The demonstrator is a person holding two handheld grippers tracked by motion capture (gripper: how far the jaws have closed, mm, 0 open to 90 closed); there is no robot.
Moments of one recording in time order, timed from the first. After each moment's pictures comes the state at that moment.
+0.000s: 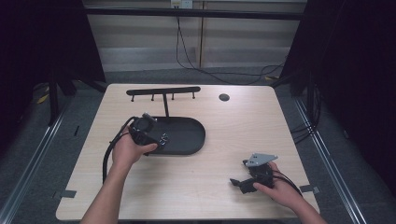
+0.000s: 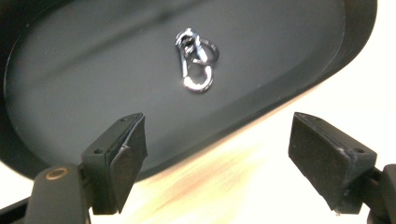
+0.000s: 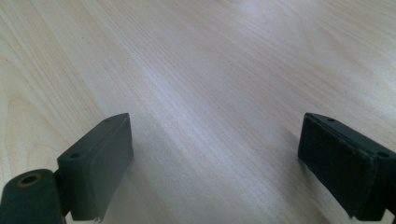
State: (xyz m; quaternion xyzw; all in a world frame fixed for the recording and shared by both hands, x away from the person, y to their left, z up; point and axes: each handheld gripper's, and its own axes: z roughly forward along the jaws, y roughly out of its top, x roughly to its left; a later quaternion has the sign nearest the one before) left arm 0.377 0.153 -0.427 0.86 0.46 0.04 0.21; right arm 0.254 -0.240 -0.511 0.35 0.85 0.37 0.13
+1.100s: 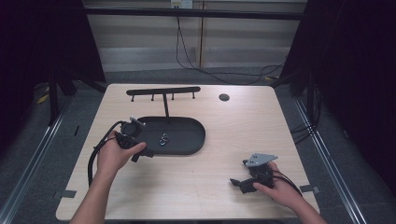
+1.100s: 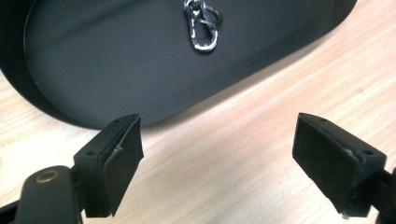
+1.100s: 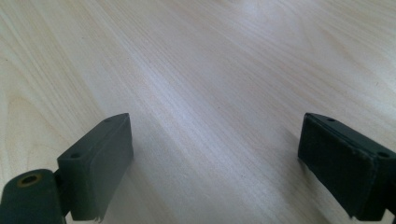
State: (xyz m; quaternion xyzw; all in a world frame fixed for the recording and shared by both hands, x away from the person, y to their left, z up) left arm 0.355 0.183 -0.419 0.86 0.46 0.02 0.22; right arm 0.254 -0.240 -0.511 0.35 0.85 0.37 0.13
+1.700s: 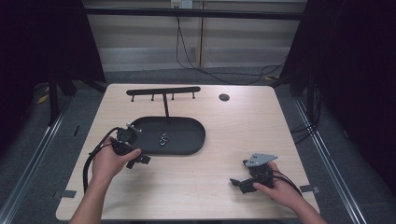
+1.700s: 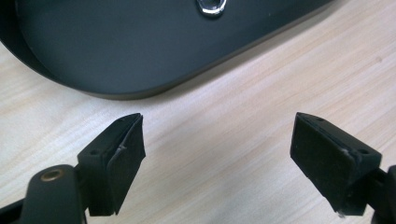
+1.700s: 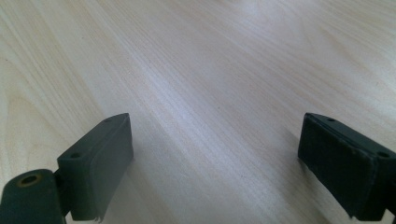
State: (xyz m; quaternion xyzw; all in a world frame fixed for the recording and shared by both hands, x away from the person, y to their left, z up) left arm 0.343 0.196 -0.432 0.87 0.46 0.02 0.20; right arm 0.254 -0.240 -0.511 0.35 0.85 0.37 0.13
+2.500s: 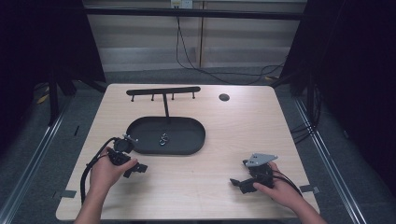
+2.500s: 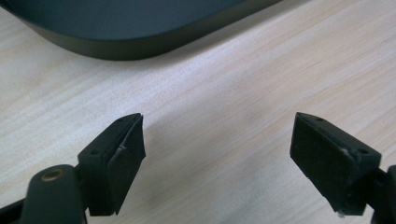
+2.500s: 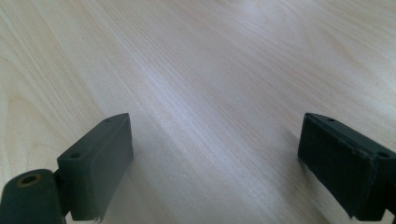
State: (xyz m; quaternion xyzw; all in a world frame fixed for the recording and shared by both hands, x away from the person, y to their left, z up) left arm 0.328 0.210 -0.461 0.86 0.46 0.02 0.21; right arm 0.254 -0.240 -0.511 0.35 0.85 0.37 0.13
